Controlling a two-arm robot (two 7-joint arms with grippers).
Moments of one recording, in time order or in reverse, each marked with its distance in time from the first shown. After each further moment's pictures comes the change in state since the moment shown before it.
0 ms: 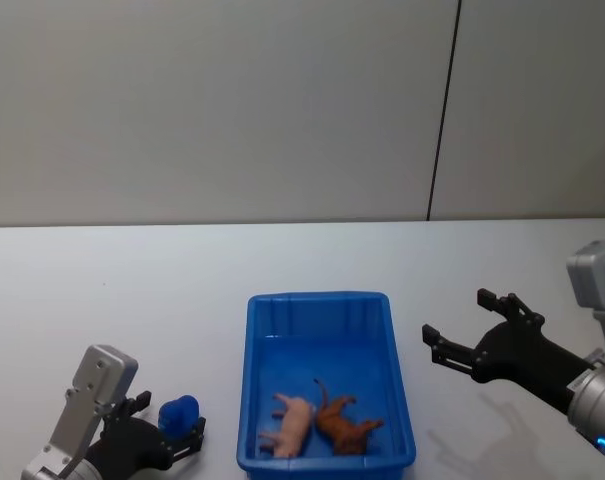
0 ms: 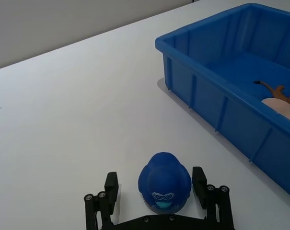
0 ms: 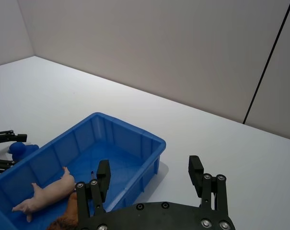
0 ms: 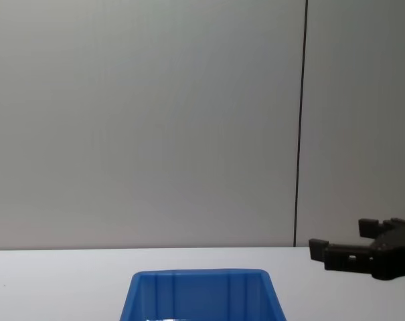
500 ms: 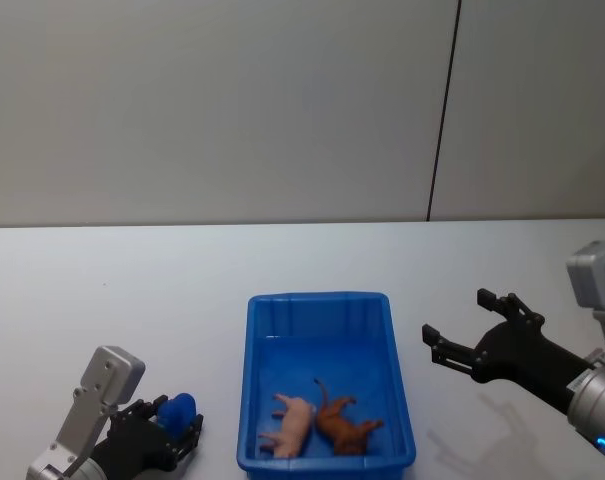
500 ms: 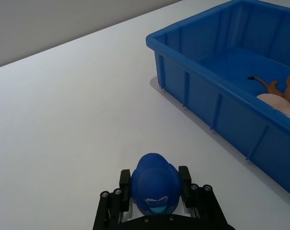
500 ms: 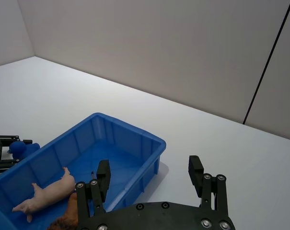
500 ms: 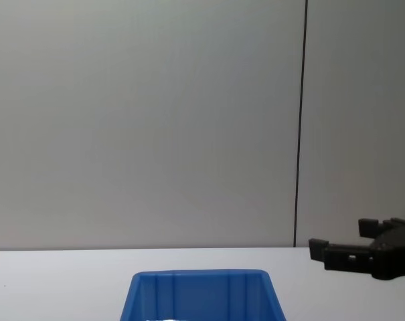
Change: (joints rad) left arm -0.027 -0.018 0.001 0.047 0.037 -0.008 -0.056; right arm 0.000 0.000 0.000 0.000 0.000 0.000 0.000
